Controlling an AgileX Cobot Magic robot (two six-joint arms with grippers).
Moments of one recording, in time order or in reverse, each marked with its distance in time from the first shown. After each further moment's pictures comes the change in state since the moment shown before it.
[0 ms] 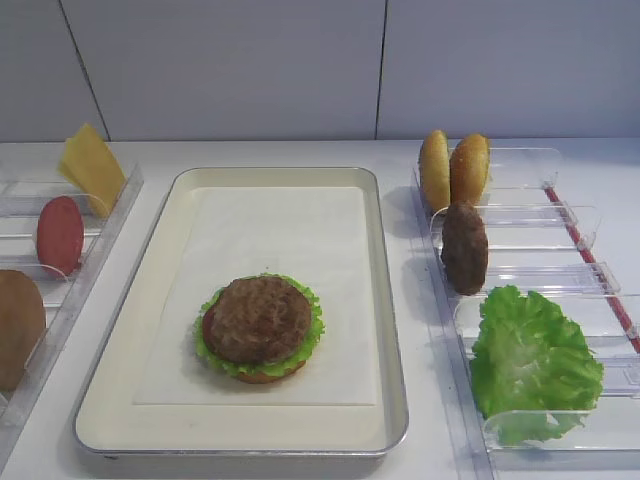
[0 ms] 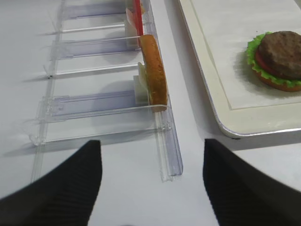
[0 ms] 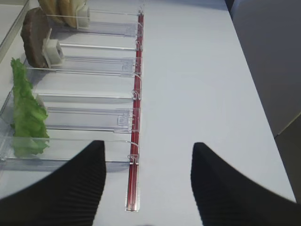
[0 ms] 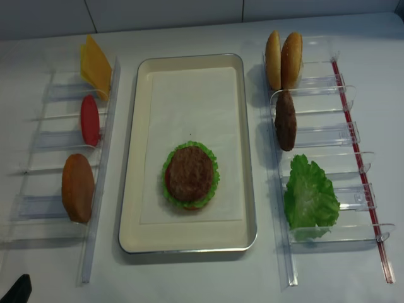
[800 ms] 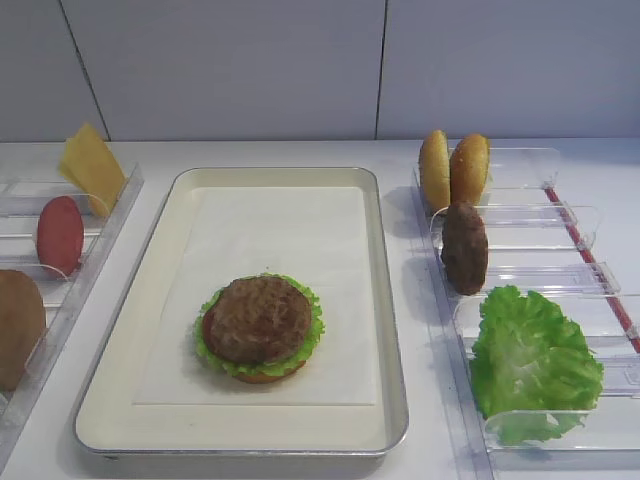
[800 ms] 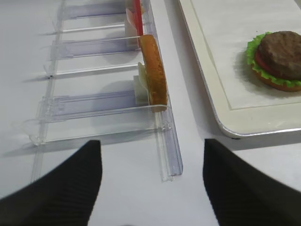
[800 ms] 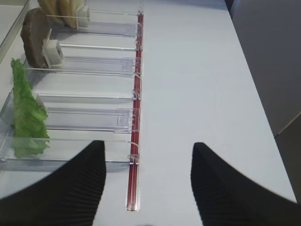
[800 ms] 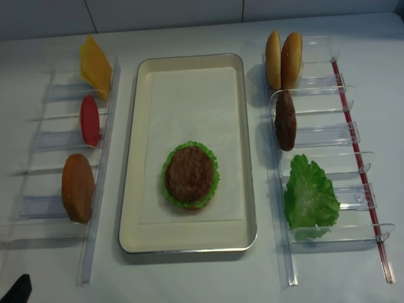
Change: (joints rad) left arm 0.000 0.000 0.000 0.000 0.000 0.000; right arm 0.000 0.000 0.000 0.000 0.000 0.004
